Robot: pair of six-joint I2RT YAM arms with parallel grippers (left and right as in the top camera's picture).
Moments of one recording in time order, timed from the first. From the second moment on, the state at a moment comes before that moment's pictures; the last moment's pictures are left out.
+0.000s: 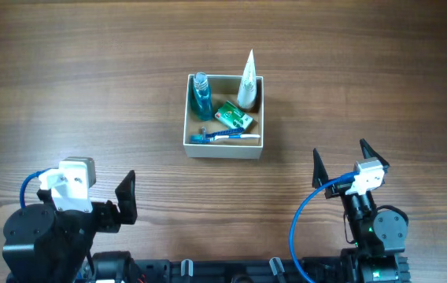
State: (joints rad) left arm 0.02 0.45 0.98 -1.07 0.14 -0.04; right arm 0.06 0.02 0.01 0.00 -0.13 -0.07
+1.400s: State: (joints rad) left arm 0.02 0.16 0.69 -1.01 0.14 -0.04; right arm 0.06 0.02 0.01 0.00 -0.12 -0.07
